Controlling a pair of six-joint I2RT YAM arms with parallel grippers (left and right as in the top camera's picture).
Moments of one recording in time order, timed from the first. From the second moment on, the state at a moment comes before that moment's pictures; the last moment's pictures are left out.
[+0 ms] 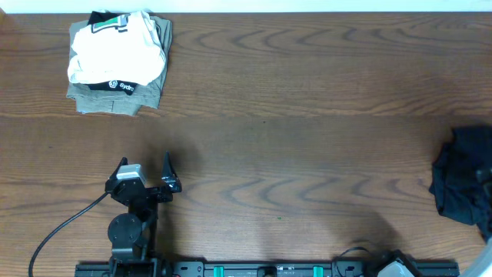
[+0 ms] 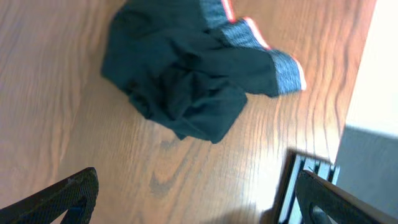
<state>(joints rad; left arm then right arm) 0.00 0.01 0.02 -0.12 -0.05 -0.16 -0.90 0.97 1.17 -1.21 0.06 0.50</state>
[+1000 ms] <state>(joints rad) 0.00 0.01 0.02 -0.12 -0.05 -0.16 -1.08 1.41 0.99 -0.73 0.08 0.67</state>
